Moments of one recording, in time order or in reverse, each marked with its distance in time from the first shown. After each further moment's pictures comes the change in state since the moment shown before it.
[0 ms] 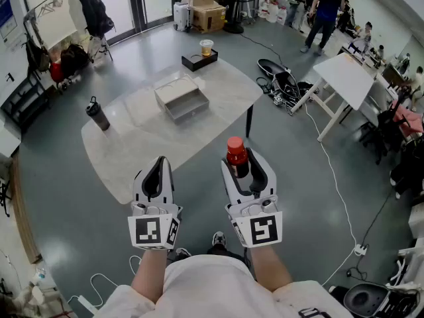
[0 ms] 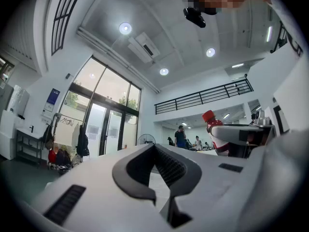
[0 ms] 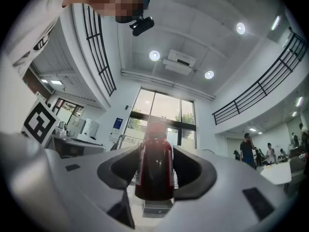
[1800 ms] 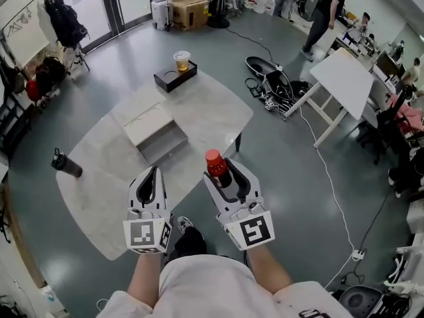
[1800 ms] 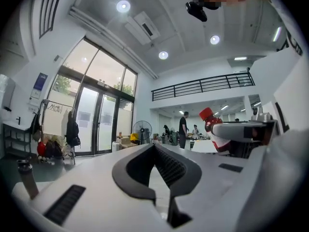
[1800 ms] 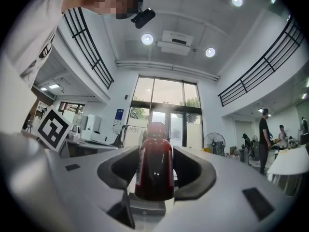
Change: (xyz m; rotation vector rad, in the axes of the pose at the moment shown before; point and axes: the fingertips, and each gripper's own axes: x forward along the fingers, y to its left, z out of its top) left arm 0.278 0.017 -0.096 -0.011 0.167 -0.054; right arm 0.200 -0.148 -0.130 0.089 0.118 0.103
